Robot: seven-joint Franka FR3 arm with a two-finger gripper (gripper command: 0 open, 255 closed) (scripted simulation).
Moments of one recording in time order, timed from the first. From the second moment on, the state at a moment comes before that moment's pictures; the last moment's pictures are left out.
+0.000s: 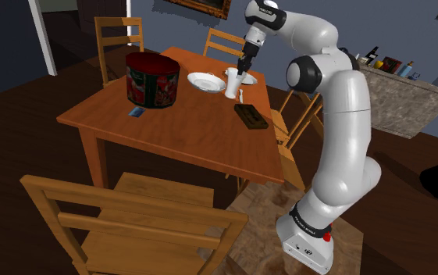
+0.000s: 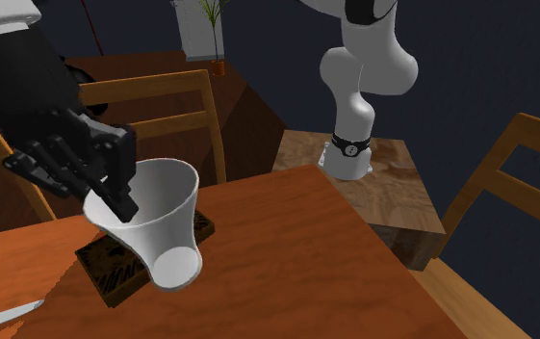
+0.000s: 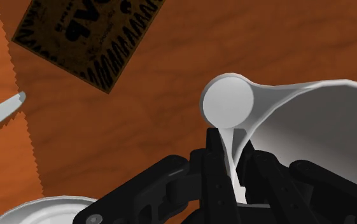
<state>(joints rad) -0.35 0.65 -0.37 -0.98 0.41 1.41 -0.71</state>
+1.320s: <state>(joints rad) -0.56 0.68 -0.42 -0.94 0.40 1.35 -0.95</state>
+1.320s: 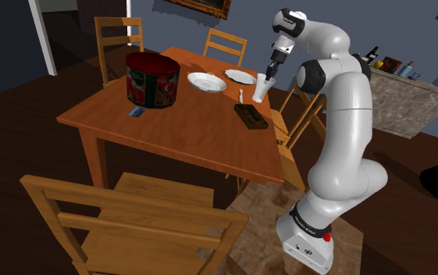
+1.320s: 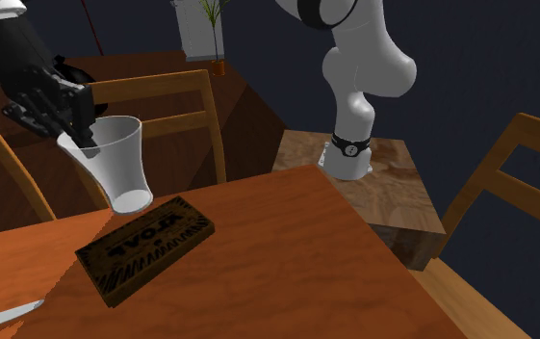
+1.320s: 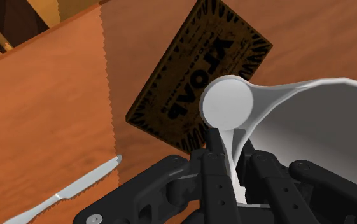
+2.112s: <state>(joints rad) -0.52 0.66 -0.43 -1.15 0.39 1.53 -0.99</state>
